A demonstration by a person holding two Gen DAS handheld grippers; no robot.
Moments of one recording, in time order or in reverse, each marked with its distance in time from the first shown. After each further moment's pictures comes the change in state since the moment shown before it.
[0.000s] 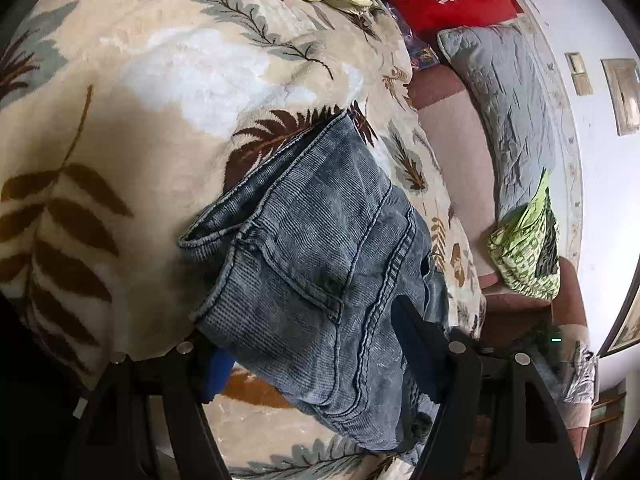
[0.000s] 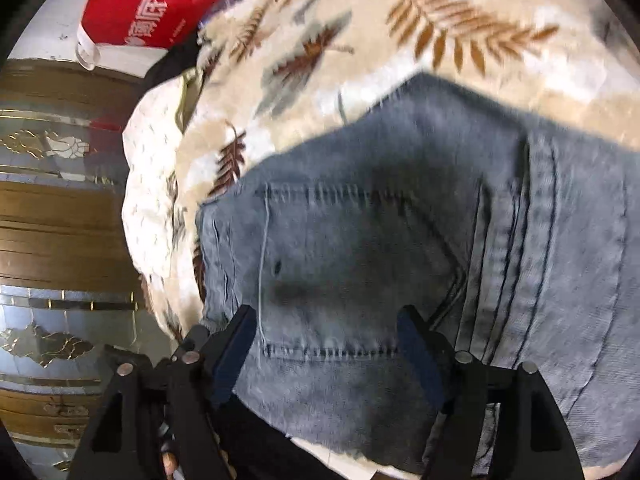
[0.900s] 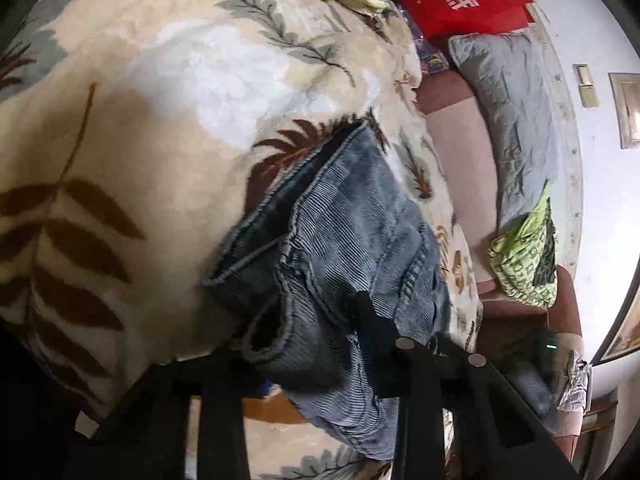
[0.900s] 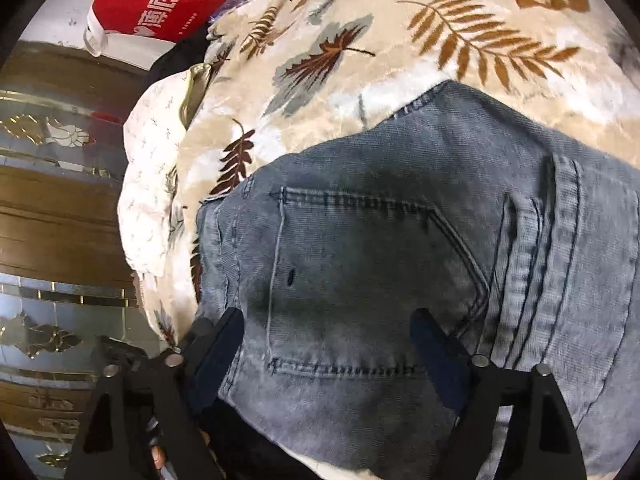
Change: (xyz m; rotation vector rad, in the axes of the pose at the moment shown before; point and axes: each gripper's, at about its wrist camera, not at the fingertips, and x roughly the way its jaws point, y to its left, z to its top) left arm 0.004 0.014 0.012 -0.028 0.012 -0.007; right arm 0.029 0.005 0.003 -0.056 0.020 -0.026
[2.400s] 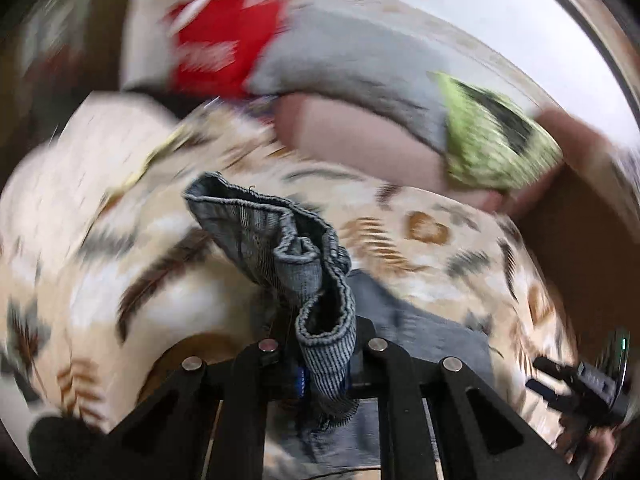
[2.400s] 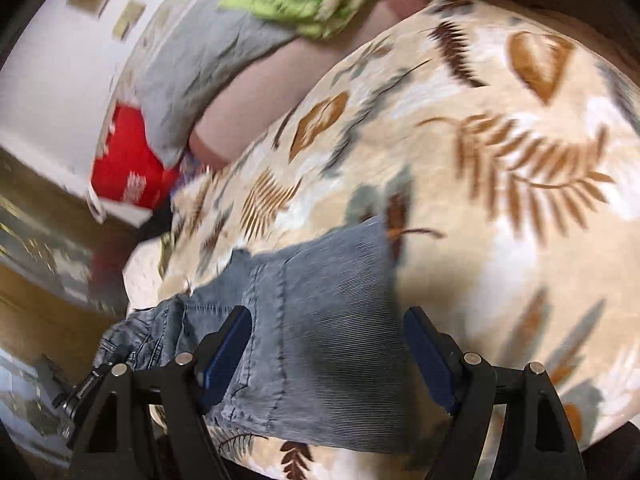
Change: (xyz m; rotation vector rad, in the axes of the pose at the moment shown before) left arm -0.010 -0.226 -0.128 0.847 -0.271 0.210; right arm -0.207 -0.211 -0.104 0.252 -0.579 0.052
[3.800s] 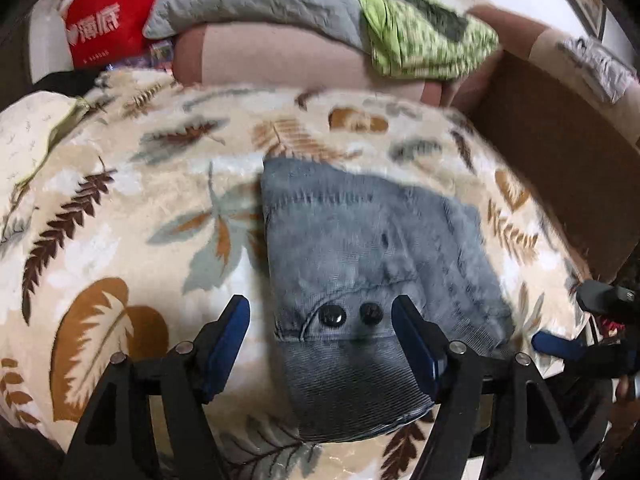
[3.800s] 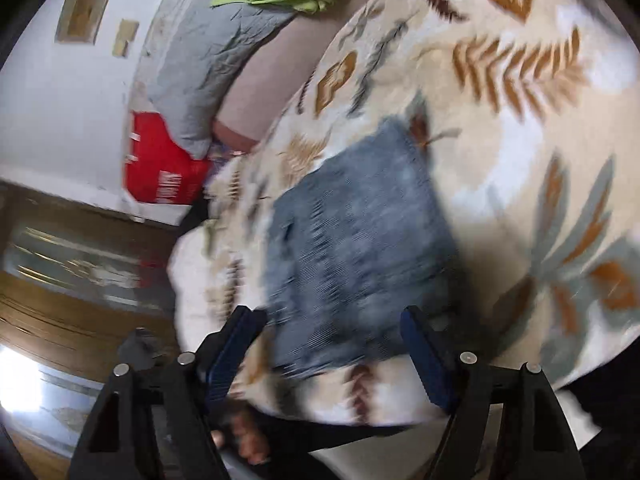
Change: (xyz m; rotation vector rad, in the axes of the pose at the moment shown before) left arm 0.075 -0.042 -0.073 0.176 0.275 -0.159; right arm -0.009 0.021 -0.072 0.190 0.162 0.207
